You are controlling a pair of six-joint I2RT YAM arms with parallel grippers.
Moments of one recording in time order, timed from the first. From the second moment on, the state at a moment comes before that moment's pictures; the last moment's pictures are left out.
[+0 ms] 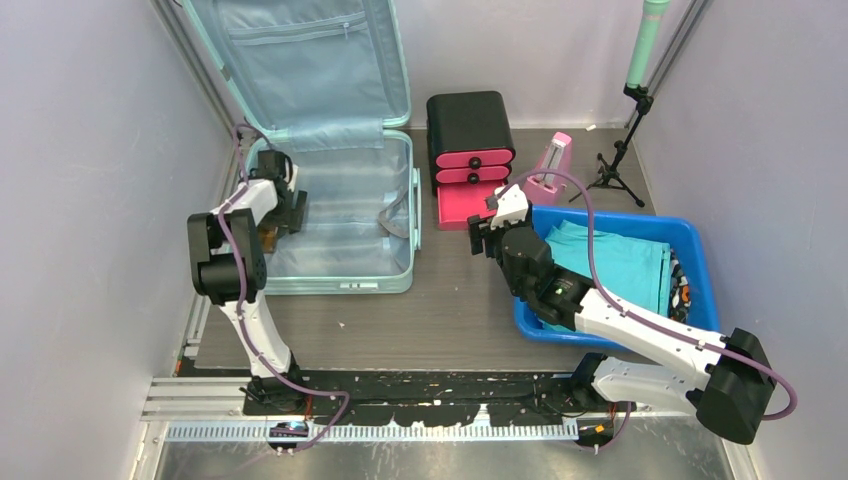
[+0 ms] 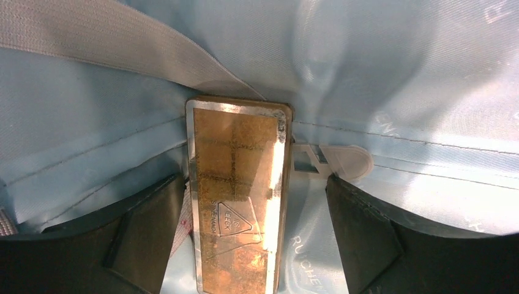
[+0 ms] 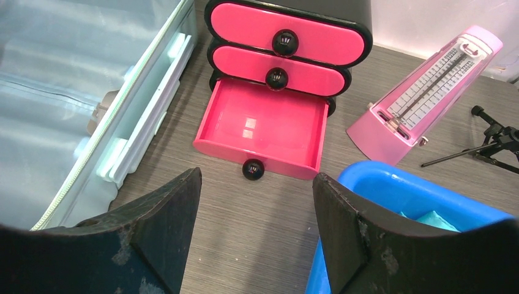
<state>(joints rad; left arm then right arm) 0.11 1.94 1.35 -0.51 -0.29 0.24 0.87 1.05 0.72 0.13 0.65 0.03</state>
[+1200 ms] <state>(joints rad) 0.05 1.88 1.37 -0.61 -0.05 0.16 0.87 1.05 0.71 0.14 0.62 0.06</state>
